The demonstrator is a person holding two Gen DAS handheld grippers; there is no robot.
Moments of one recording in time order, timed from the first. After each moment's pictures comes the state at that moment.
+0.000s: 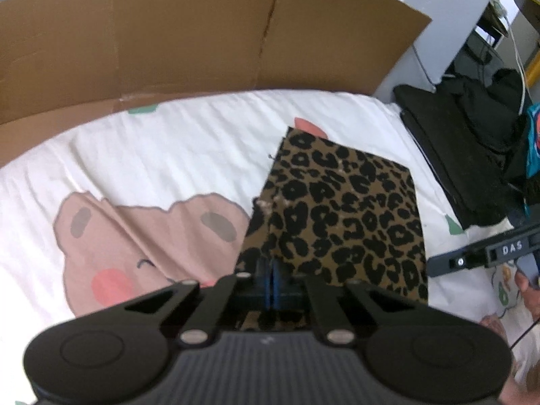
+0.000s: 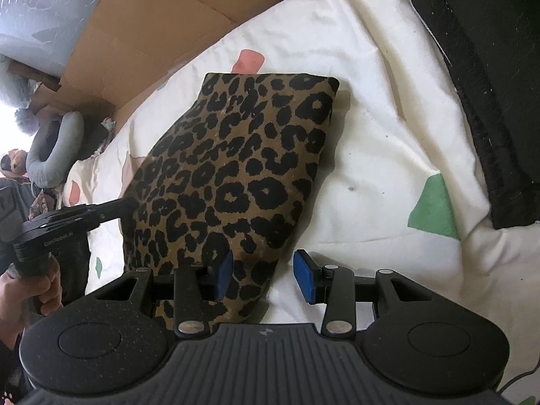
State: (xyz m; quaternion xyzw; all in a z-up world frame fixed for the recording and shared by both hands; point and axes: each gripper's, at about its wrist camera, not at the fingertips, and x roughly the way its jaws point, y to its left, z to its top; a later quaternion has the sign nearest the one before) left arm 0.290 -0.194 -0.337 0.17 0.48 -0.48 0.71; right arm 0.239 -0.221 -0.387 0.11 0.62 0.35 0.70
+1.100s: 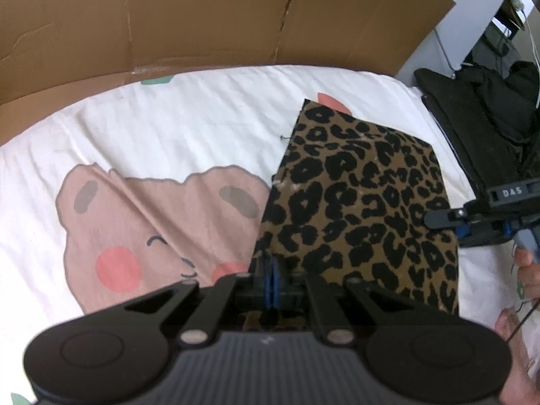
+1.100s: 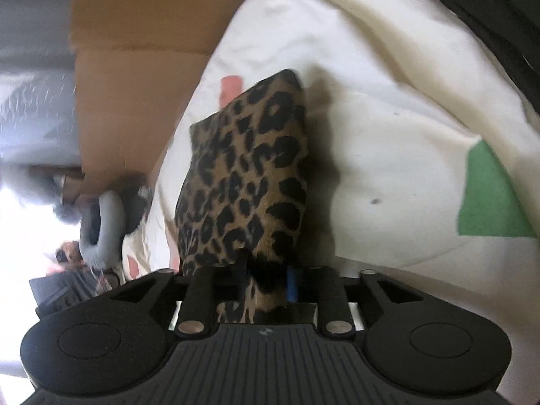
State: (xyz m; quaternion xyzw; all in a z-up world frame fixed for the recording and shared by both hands) left arm 0.290 -0.190 -0.356 0.18 0.50 -0.45 0.72; right arm 0.268 -0.229 -0.440 0.33 0.63 0.32 0.63
